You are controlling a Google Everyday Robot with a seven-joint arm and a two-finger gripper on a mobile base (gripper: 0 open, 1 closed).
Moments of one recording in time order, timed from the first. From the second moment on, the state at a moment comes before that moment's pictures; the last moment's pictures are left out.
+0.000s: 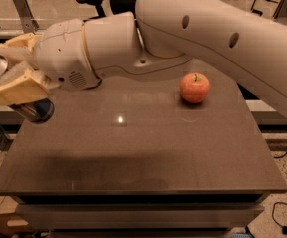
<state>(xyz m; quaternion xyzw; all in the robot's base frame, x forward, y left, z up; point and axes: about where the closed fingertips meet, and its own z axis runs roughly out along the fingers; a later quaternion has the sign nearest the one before) 0.395 0.209 1.033 -0.64 0.42 0.41 0.50</state>
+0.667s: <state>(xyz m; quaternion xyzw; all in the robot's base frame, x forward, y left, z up) 0.394 0.209 1.042 -0.64 0.41 0.40 0.50</state>
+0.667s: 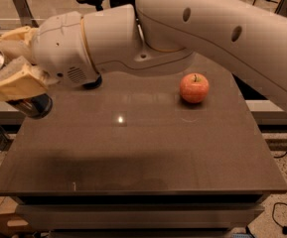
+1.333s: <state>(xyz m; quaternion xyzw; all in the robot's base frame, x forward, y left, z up) 0.379 0.197 1.054 -0.65 0.40 0.37 0.53</state>
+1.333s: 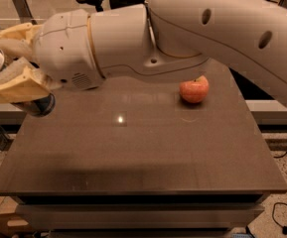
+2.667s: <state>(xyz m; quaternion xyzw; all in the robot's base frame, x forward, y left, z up) 0.365 0.167 1.082 -0.65 0.40 0.32 0.56</state>
